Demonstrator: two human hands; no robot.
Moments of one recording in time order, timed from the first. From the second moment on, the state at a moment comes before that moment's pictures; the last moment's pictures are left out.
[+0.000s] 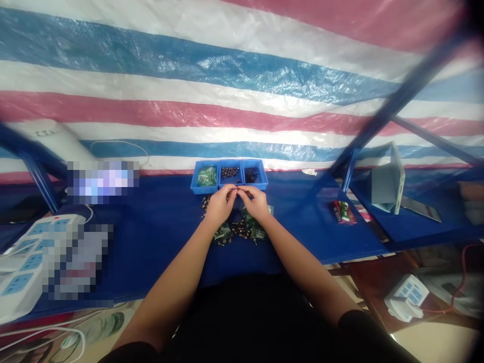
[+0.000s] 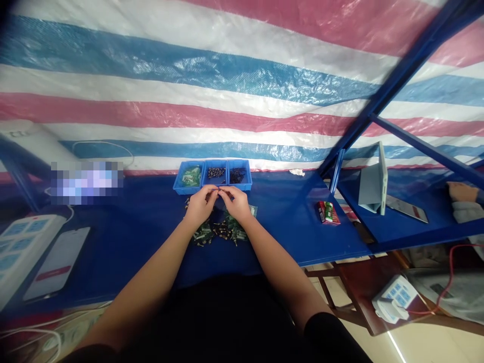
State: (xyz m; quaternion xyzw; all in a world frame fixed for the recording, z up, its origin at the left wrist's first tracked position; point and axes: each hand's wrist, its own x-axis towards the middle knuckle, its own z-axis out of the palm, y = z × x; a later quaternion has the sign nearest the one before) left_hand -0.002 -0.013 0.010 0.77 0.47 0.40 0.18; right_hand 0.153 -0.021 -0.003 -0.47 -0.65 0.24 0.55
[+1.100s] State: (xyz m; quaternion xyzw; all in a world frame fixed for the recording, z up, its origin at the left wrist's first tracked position) left_hand -0.003 -0.014 0.011 0.78 0.47 0.38 0.19; right_hand 0.153 -0.021 -0.004 -0.44 -0.70 0.16 0.53
